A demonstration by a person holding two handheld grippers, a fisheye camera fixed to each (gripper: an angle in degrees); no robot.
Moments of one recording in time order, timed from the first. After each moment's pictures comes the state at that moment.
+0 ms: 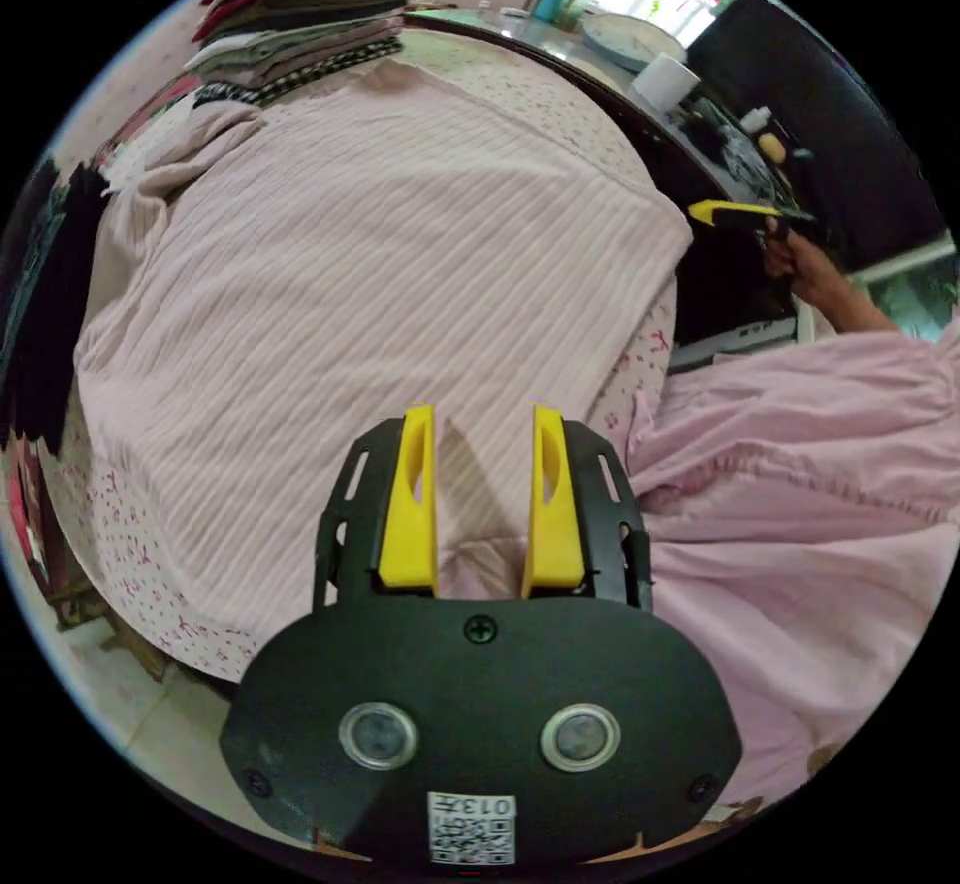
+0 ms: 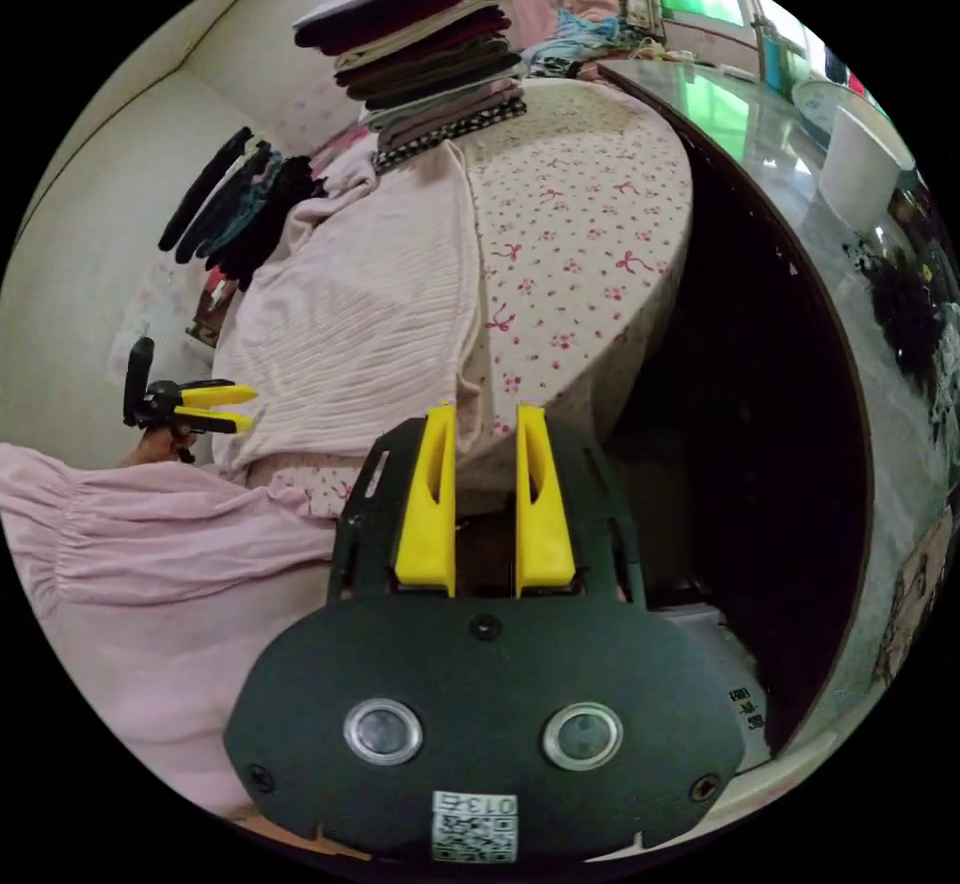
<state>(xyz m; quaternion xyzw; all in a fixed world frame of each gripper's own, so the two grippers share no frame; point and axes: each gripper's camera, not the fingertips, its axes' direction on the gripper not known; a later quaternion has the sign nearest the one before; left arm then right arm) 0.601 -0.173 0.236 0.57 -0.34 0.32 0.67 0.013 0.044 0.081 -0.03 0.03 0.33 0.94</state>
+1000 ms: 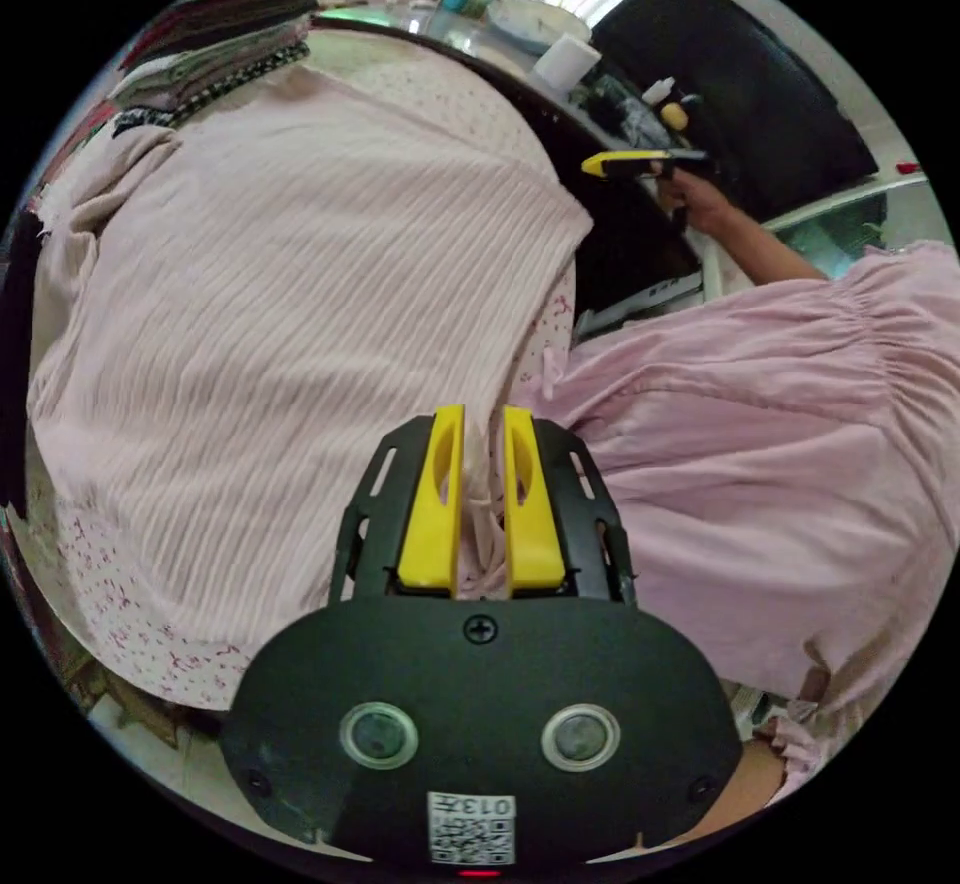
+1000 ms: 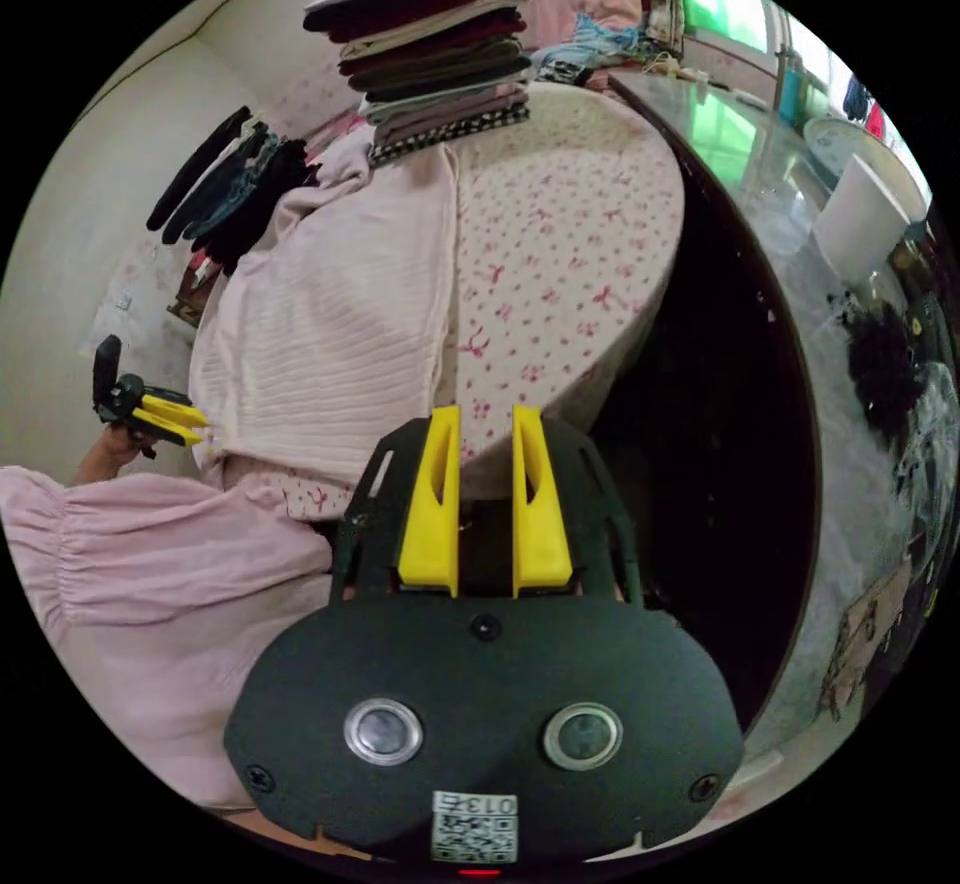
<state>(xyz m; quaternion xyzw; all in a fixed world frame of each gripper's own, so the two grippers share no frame) 0.602 -0.116 0.219 0.51 -0.30 0.43 0.68 0.066 0.019 0.141 -0.05 0.07 0.30 0.95</state>
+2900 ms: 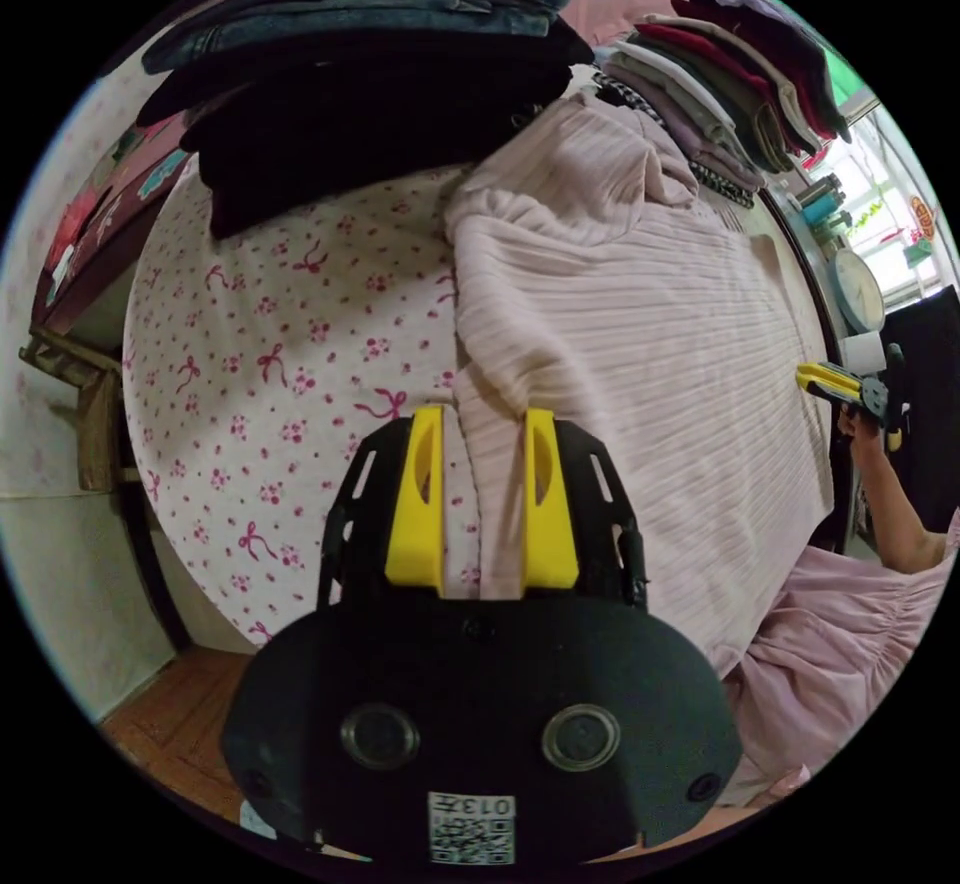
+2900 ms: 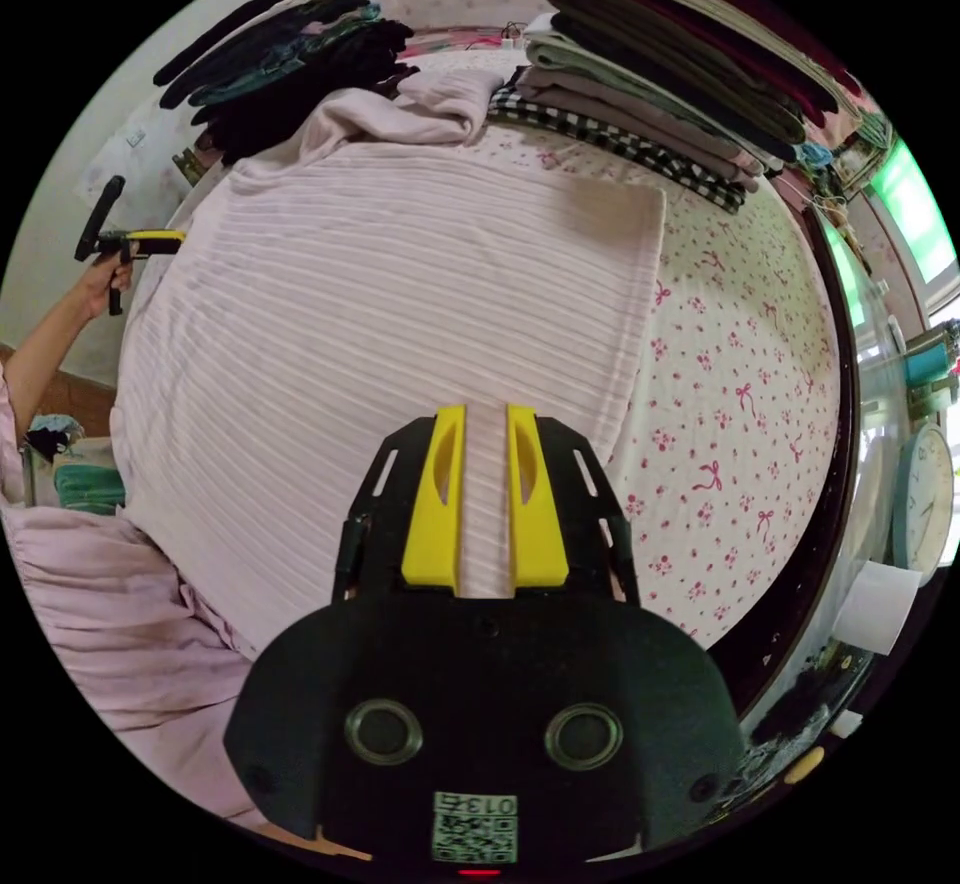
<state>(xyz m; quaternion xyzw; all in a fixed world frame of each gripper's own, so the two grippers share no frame) 0.331 -0.032 0.006 0.72 -0.16 0.10 0.67 0.054 -0.228 0.392 -0.16 0.11 0.09 0.98</state>
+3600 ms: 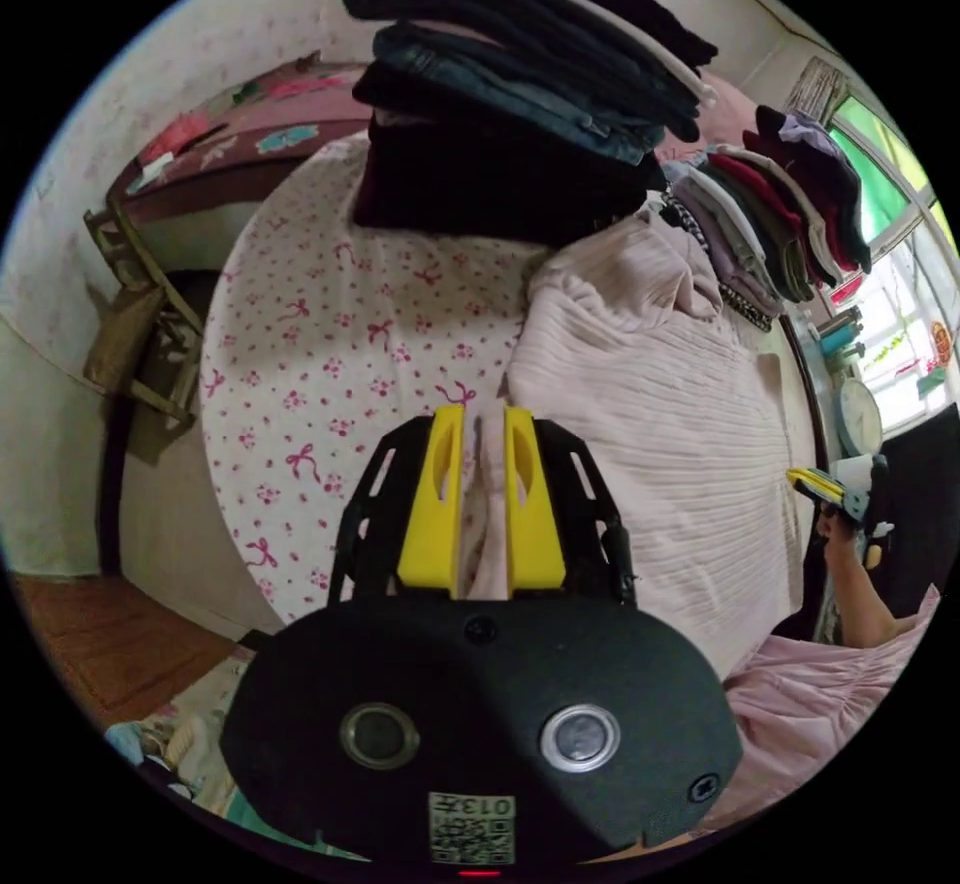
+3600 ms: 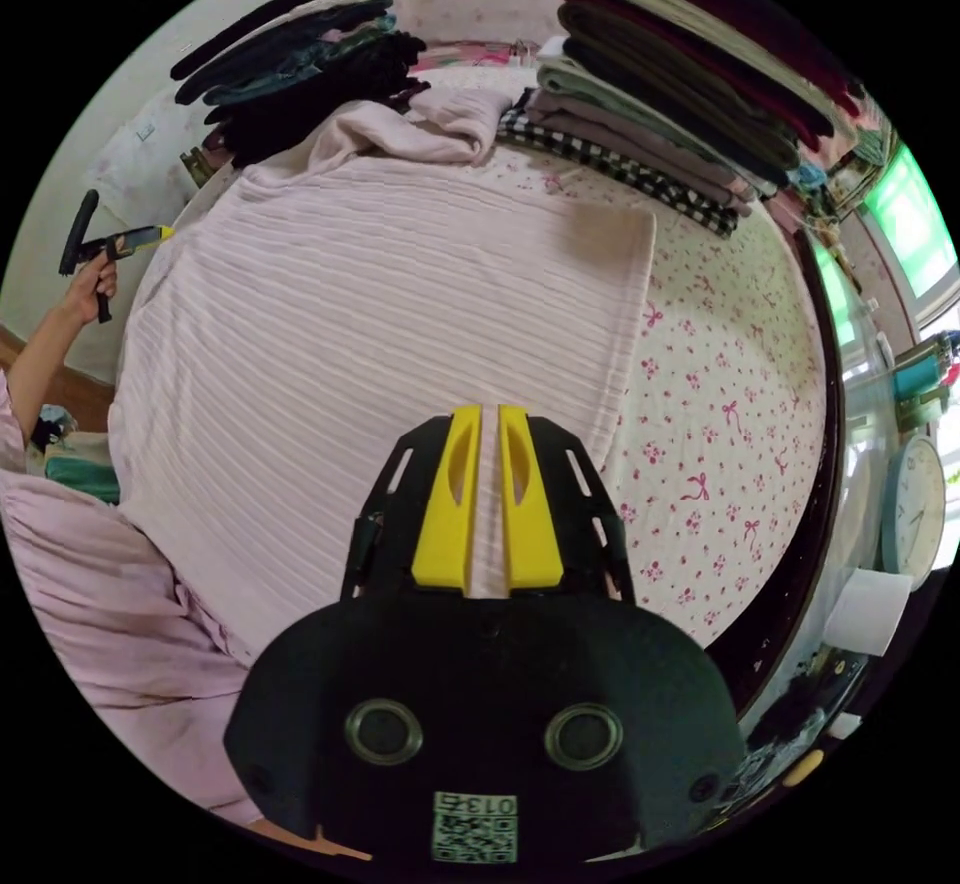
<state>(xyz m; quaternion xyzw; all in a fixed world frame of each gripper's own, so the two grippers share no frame) 0.282 0.033 0.072 0.81 -0.05 0.01 0.59 -0.003 -0.234 0.346 -0.13 0.12 0.07 0.98</state>
